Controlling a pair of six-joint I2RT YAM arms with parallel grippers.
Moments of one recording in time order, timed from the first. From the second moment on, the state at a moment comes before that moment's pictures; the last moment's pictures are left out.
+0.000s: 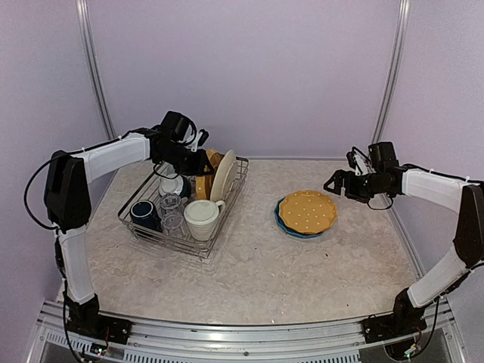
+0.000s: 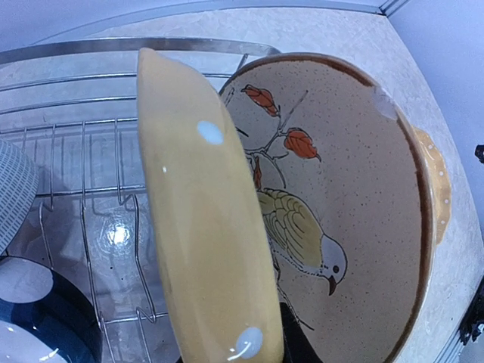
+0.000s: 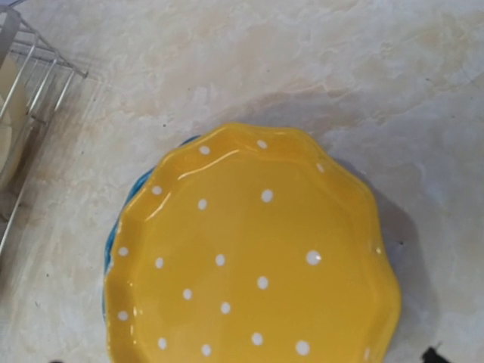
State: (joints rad) left arm -0.46 2.00 1.75 -0.57 0.29 -0.24; right arm 0.16 1.49 1.01 -0.29 -0.38 0.29
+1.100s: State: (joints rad) left arm -0.52 1.82 1.92 -0.82 0.21 -0.19; right arm 0.18 1.52 1.23 -0.41 -0.27 0.28
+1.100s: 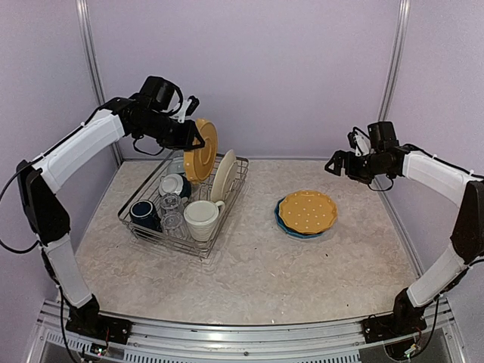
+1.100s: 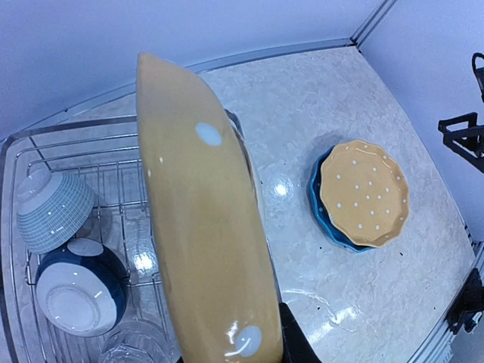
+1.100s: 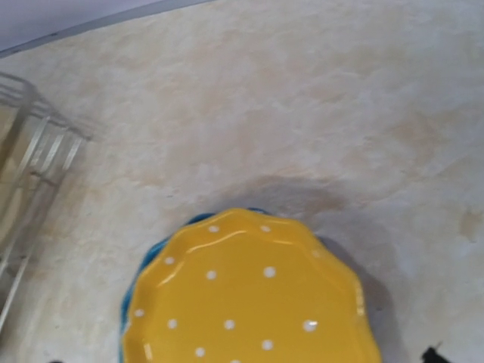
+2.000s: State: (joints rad) left arm -1.02 1.85 1.70 -0.08 -0.45 0.80; right arm 0.26 1.48 1.43 -0.29 -0.55 0.58
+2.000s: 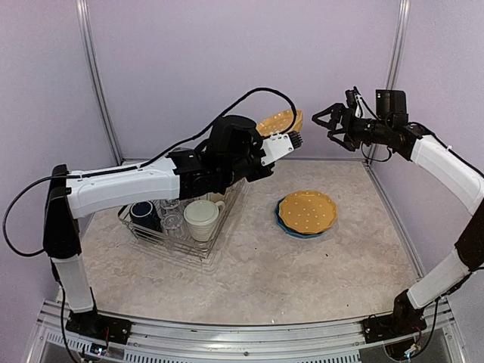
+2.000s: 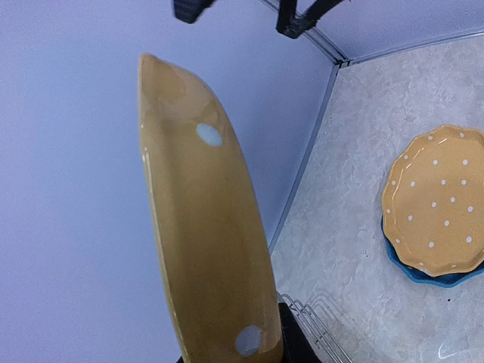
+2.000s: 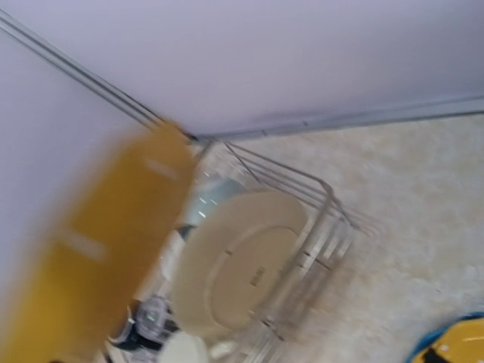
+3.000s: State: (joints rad) left arm -1.10 2.07 1.70 0.14 -0.59 1.10; right arm 0.35 1.54 1.19 0.07 -0.56 1.04
